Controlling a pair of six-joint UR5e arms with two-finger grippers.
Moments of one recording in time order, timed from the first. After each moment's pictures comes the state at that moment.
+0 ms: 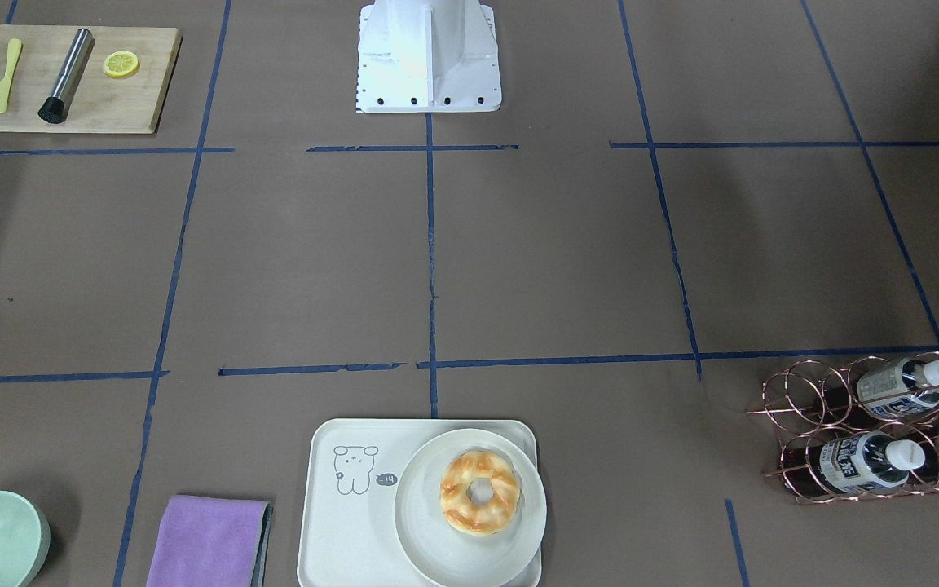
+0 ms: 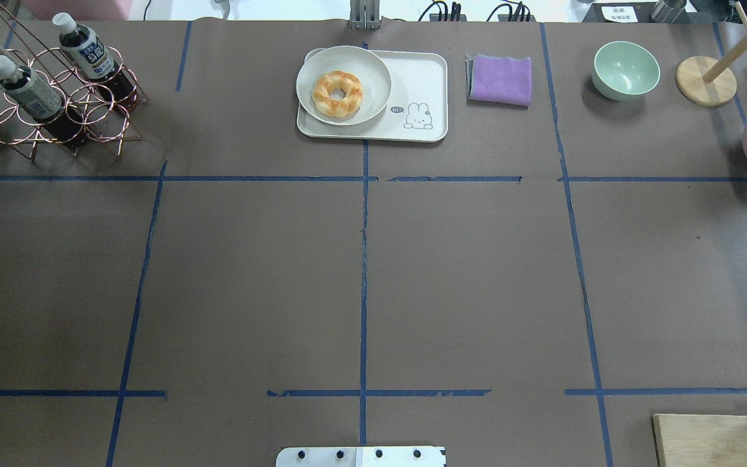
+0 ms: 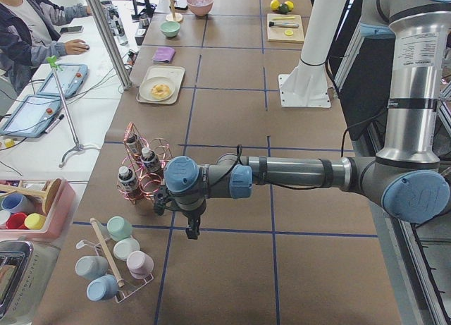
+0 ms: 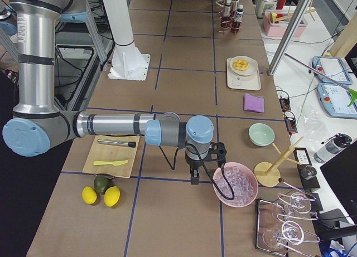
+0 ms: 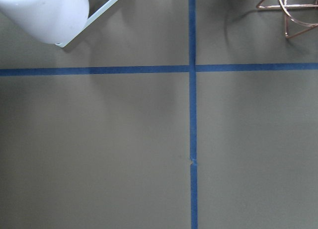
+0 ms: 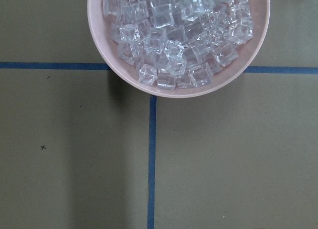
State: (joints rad) left arm -1.57 -1.55 -1.60 -1.54 -2.39 0.06; right arm 1.59 -1.65 1.71 -1.63 2.33 -0.04
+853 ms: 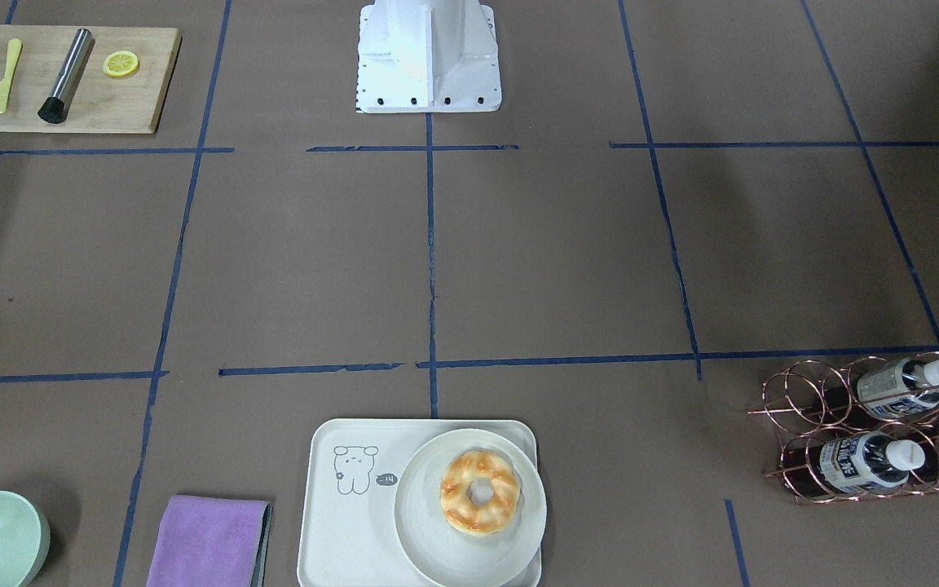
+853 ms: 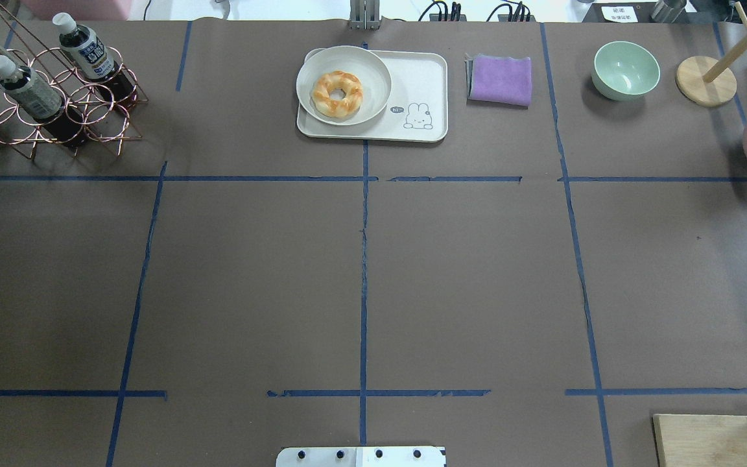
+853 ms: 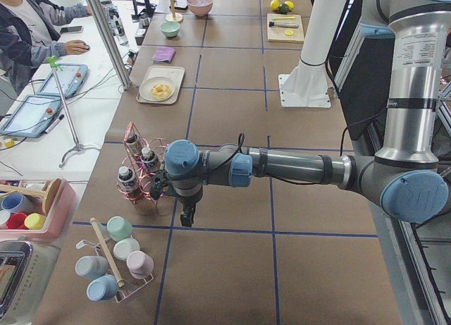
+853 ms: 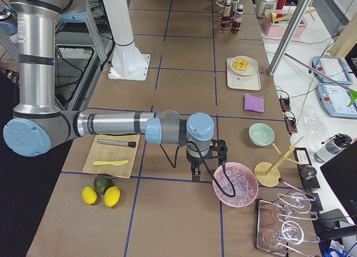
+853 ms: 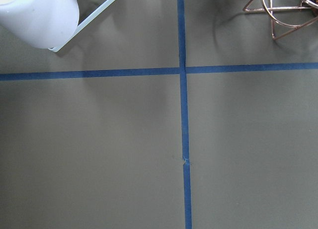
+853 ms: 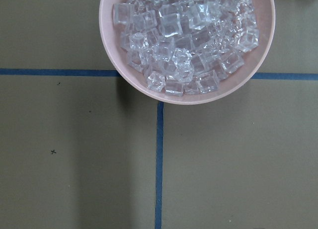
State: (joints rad) left arm -1.57 -1.58 -1.67 -1.56 -2.40 0.05; right arm 1.59 -1.65 1.73 -1.63 2.34 -0.02
